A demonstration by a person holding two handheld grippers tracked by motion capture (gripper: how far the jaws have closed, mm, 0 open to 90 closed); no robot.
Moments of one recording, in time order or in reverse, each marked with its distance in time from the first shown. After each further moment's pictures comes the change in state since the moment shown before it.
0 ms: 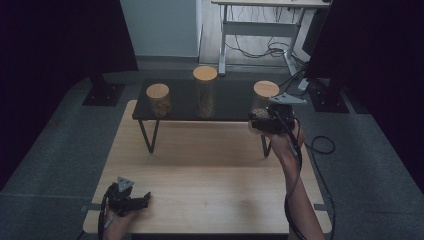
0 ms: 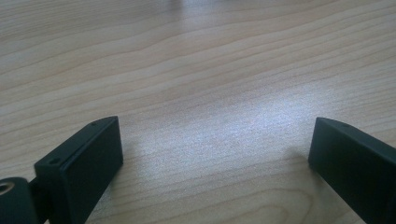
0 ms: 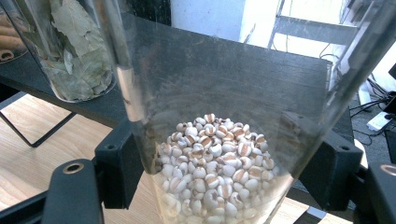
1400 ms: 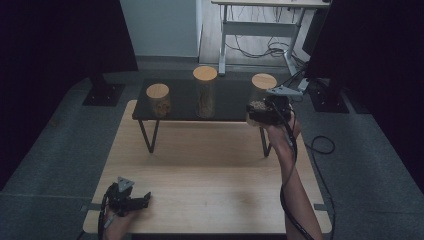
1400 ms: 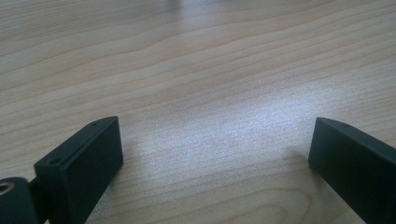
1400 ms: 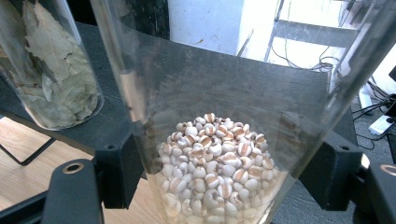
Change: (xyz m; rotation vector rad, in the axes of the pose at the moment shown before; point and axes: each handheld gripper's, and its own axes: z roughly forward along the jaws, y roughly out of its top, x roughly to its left) left arm 0.000 0.000 0.000 0.000 -0.003 0.002; right arm -0.007 0.014 0.023 -0.014 -0.003 0.016
